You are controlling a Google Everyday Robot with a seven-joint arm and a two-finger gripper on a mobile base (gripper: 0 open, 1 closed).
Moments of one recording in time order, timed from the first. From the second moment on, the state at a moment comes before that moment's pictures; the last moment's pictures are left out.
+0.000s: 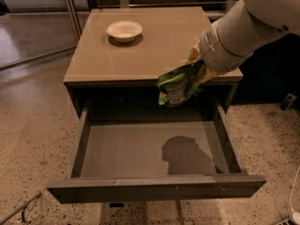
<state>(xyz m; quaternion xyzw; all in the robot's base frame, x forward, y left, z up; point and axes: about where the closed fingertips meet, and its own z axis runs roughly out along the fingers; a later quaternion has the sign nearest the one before) 0.546 -0.120 0.921 -0.83 0.48 -0.14 0.25</state>
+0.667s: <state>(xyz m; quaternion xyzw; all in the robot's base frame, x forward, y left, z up) 0.600 -0.132 0.927 -0.82 0.48 -0.15 0.26</state>
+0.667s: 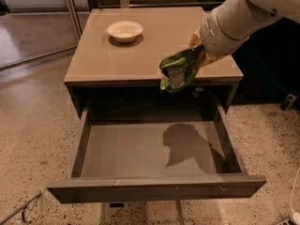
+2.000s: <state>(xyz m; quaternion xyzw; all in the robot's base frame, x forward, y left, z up) 0.724 -0.125 0.949 -0.81 0.48 -0.15 0.30</state>
